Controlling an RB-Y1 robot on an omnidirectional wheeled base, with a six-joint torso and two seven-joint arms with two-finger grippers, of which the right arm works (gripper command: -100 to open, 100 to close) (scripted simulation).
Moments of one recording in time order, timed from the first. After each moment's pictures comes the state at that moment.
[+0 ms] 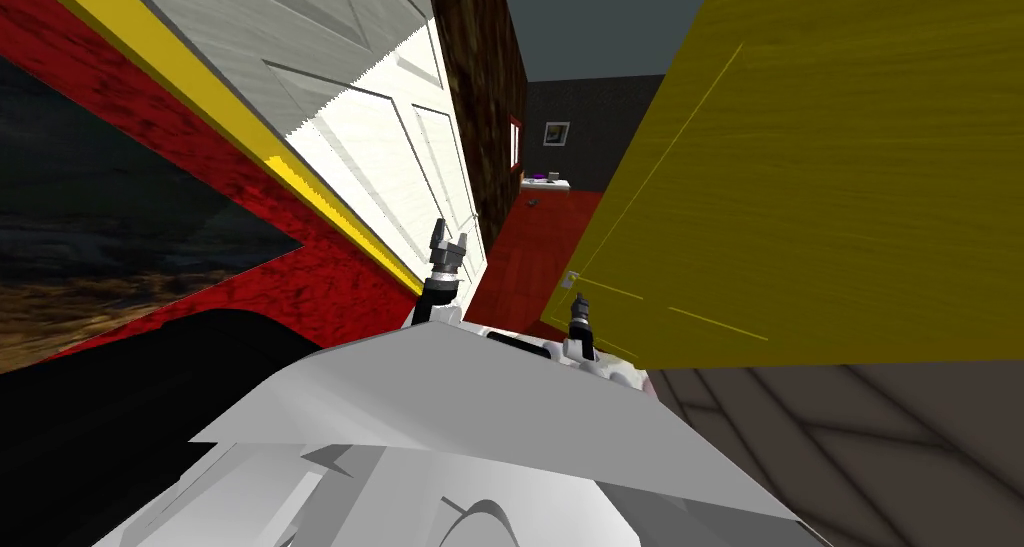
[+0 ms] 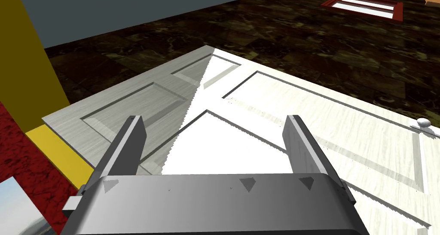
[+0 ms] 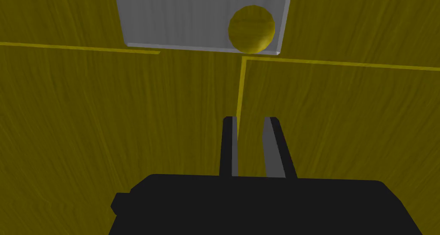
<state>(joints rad) -0.16 -0.04 -0.10 -0.63 -0.04 -0.79 0.06</state>
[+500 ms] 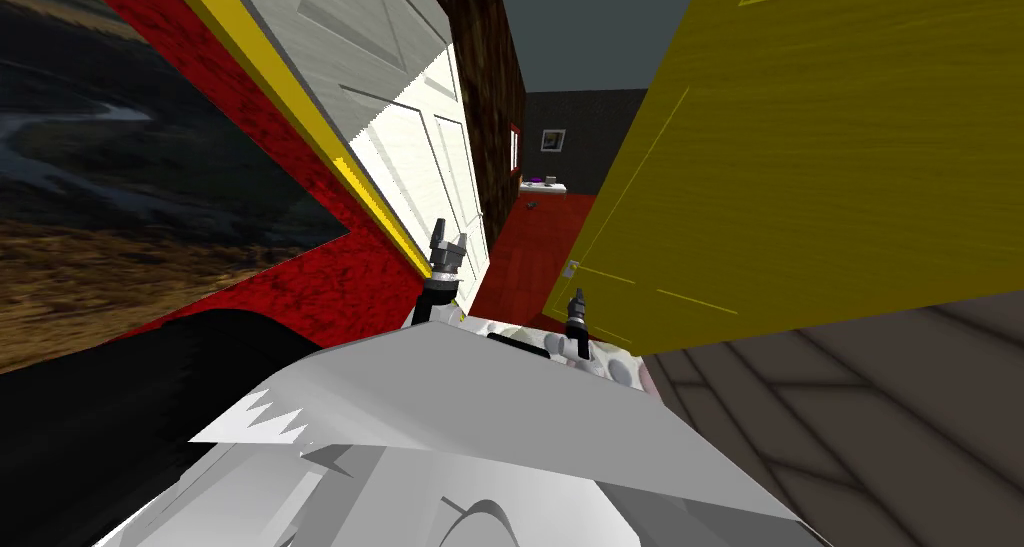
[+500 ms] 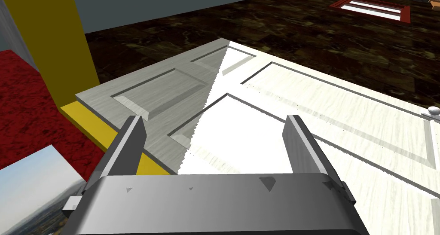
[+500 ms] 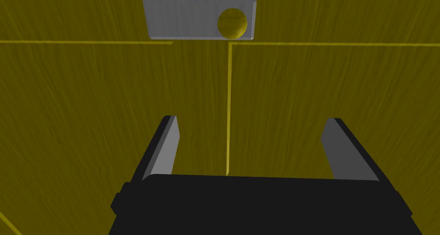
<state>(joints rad) -0.15 0.00 -0.10 -0.65 -0.05 -0.78 0.05</state>
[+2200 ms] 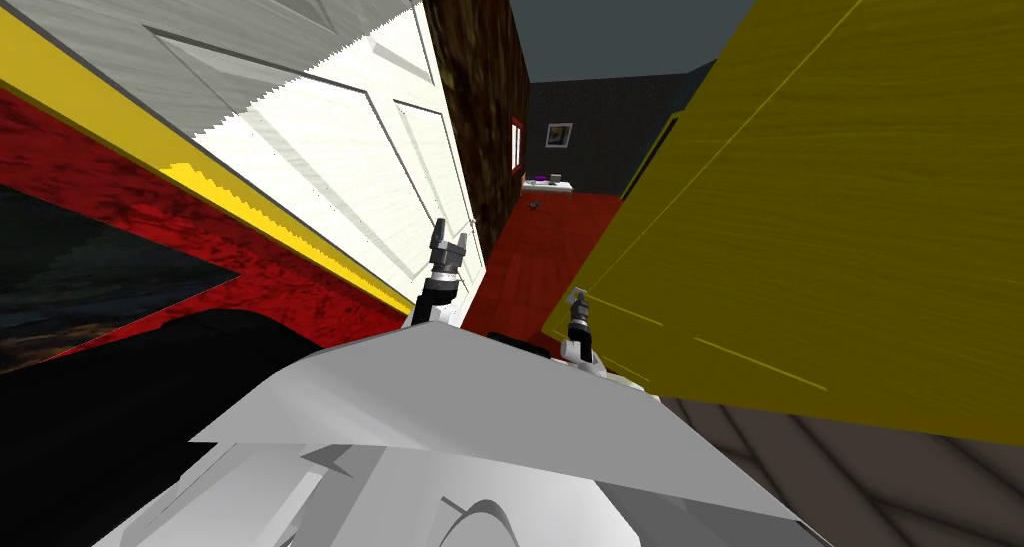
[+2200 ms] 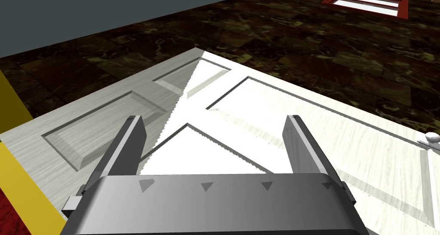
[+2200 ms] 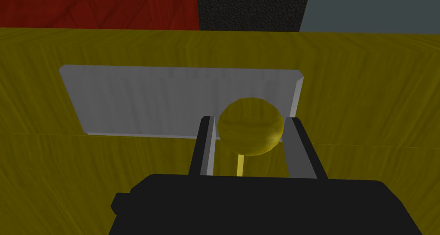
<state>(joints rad) -0.14 -0.02 -0.12 -0.65 -0.06 -0.80 0.06</state>
